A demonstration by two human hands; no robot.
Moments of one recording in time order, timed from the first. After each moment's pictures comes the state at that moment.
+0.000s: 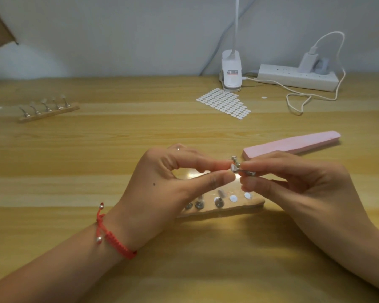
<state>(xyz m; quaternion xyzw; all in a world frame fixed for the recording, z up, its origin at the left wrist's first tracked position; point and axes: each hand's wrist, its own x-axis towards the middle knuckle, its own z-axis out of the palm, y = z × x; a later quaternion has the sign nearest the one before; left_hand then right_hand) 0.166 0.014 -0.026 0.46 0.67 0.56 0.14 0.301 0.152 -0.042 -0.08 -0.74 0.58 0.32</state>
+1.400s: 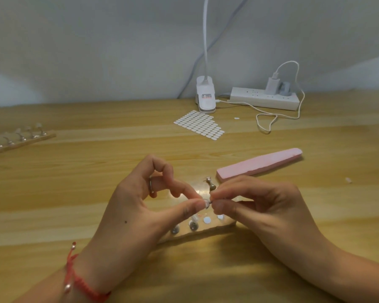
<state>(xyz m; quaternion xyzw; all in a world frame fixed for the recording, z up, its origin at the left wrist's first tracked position) 0.171 0.014 -0.030 0.46 0.68 0.57 0.08 0.302 0.154 -0.042 -0.08 -0.73 0.61 0.31</state>
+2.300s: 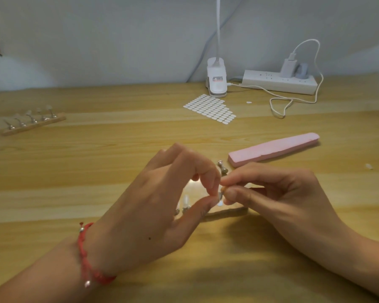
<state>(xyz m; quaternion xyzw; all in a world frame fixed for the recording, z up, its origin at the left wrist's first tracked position) 0.169 0.008 -0.024 0.69 0.61 0.39 -0.07 0.303 0.151 -0.042 -0.05 -0.74 0.60 0.28</state>
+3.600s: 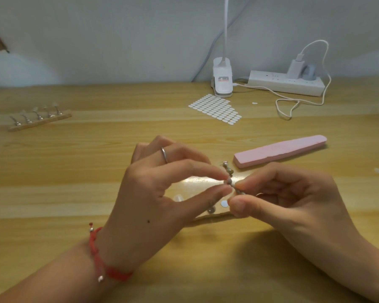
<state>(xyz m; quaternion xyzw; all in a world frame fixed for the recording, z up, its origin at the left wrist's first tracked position) 0.174 0.010 -0.024 0.58 0.66 0.46 -0.13 0.308 0.136 -0.028 -0.08 -0.71 0.64 0.29</state>
